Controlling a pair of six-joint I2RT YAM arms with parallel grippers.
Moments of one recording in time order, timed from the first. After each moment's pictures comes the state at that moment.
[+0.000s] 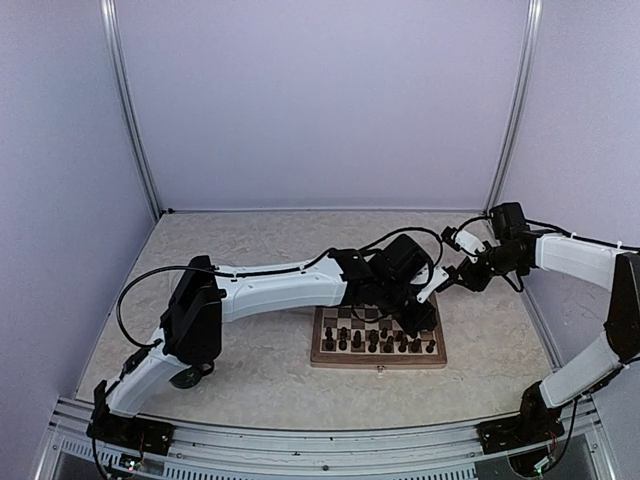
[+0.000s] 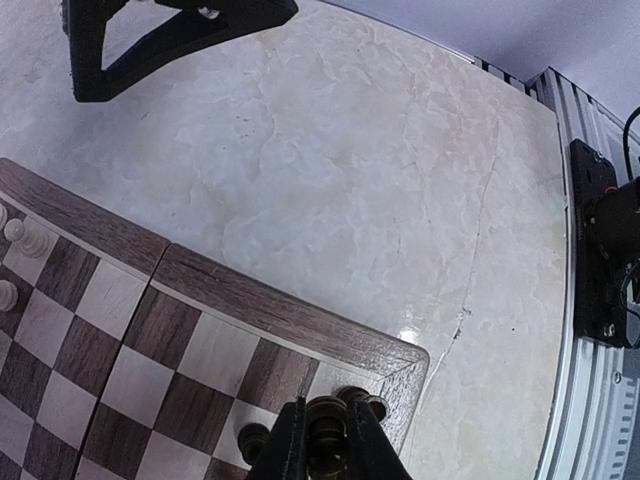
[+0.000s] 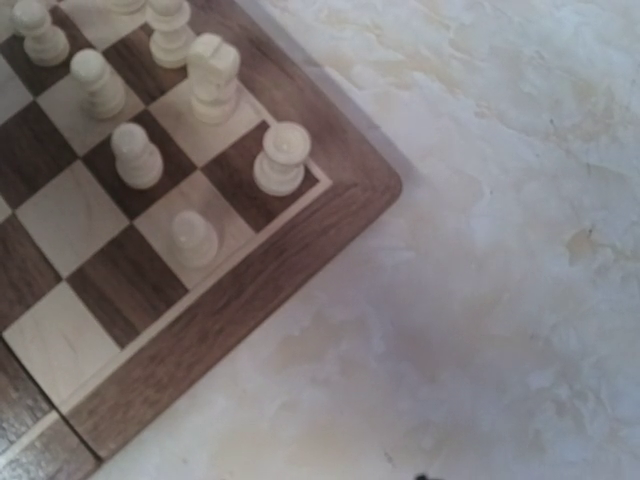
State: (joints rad) left arm -1.15 2.51 2.28 -0.54 0.23 -0.05; right arm 0.14 1.44 0.92 -0.40 -0.25 -0.61
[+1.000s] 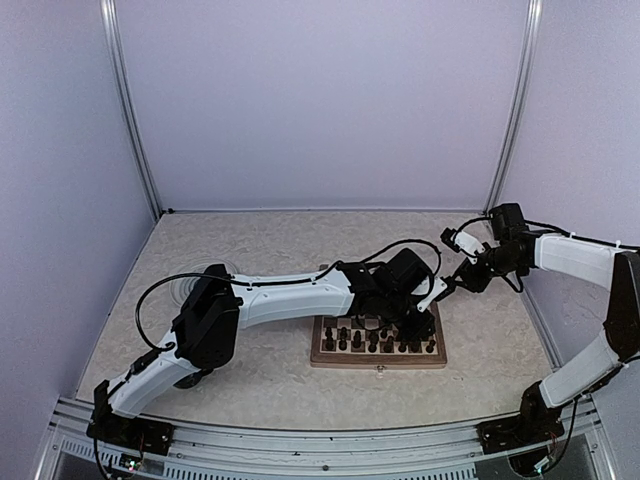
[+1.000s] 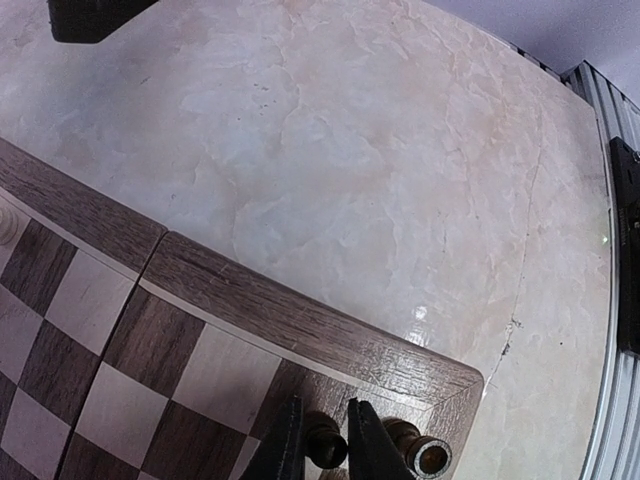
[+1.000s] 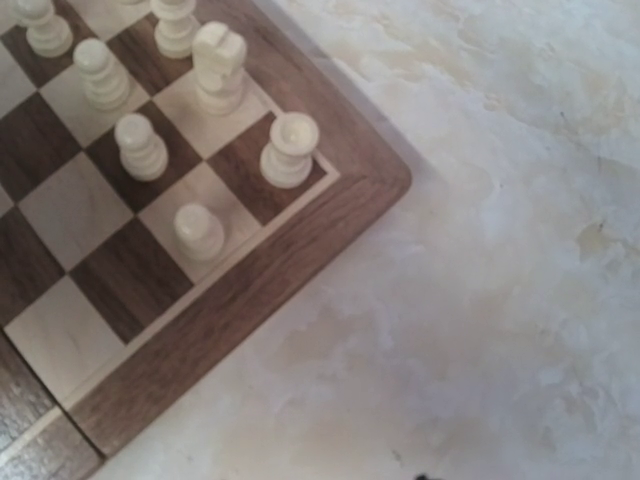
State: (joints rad) left arm -1.15 2.60 2.32 -0.50 0.21 -0.07; right arm 0.14 1.44 0.92 -0.41 -0.26 -0.61
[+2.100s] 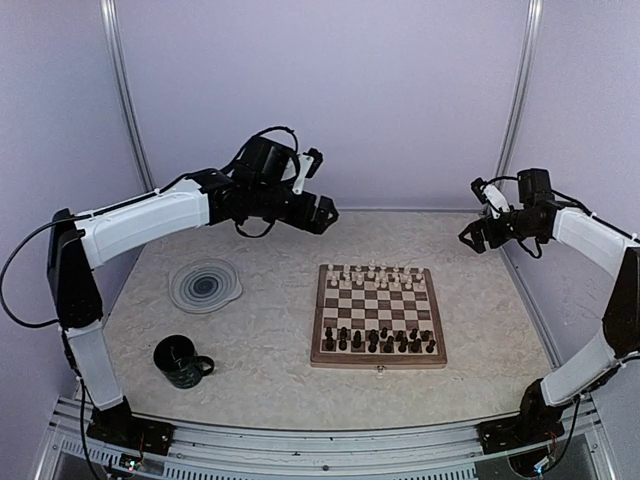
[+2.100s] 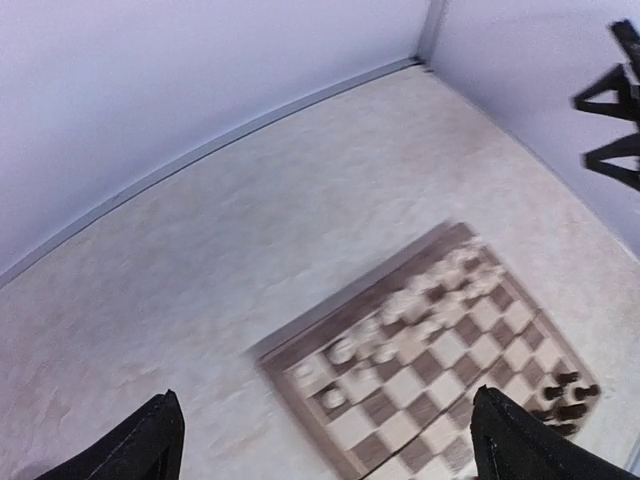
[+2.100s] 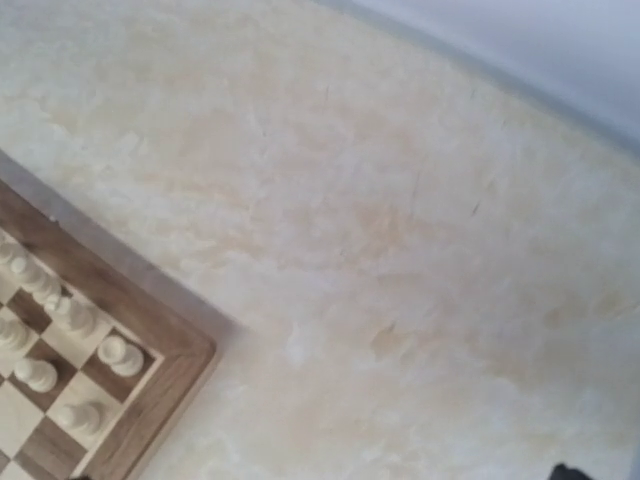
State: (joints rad) left arm -0.82 1.91 1.79 -0.44 0.00 -0.11; right arm -0.01 1.44 1.15 -0.43 -0.35 -0.42
